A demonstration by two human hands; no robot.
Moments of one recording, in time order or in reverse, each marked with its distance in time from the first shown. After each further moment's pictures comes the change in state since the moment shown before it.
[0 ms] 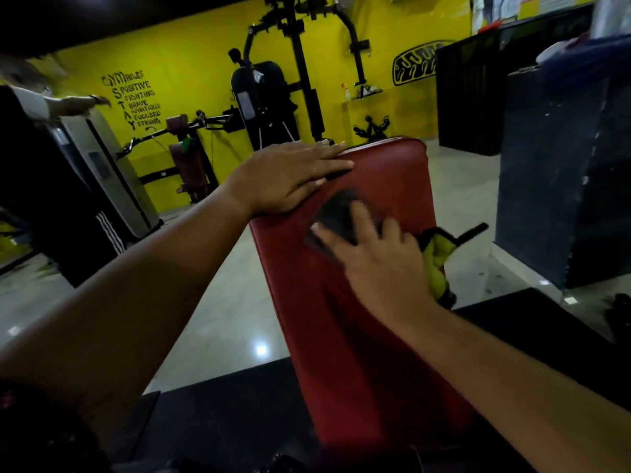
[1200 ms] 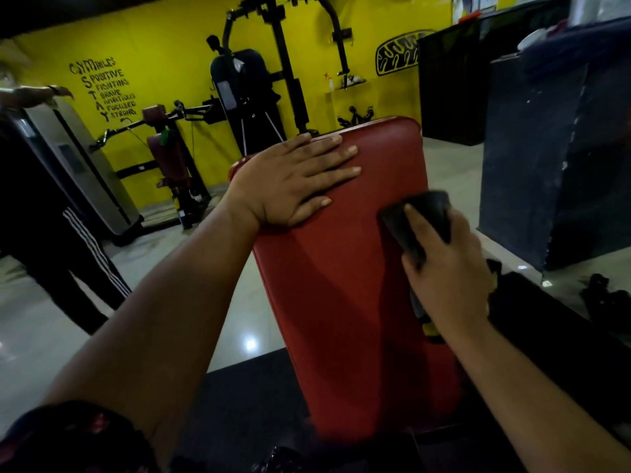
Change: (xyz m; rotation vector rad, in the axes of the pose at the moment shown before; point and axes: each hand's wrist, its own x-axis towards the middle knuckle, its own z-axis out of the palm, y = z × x) left_hand -0.005 0.012 0.037 0.272 0.163 0.185; right_hand -0.058 0.049 0.019 0.172 0.070 0.403
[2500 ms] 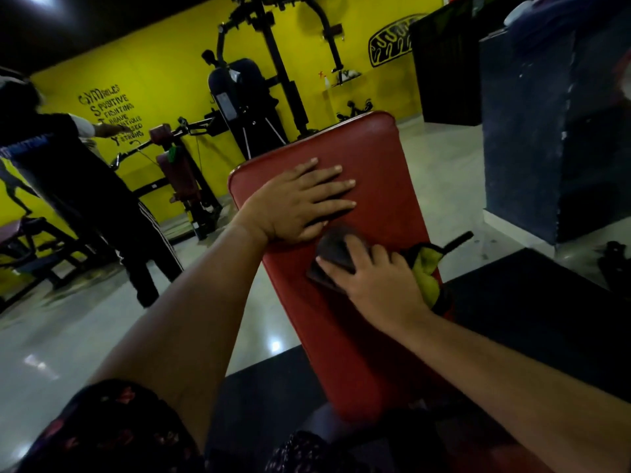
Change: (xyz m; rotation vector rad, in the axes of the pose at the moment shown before) left_hand 0.003 0.030 0.006 0.042 0.024 0.170; right_hand -0.036 -0.049 0.010 -0.105 -0.109 -0.450
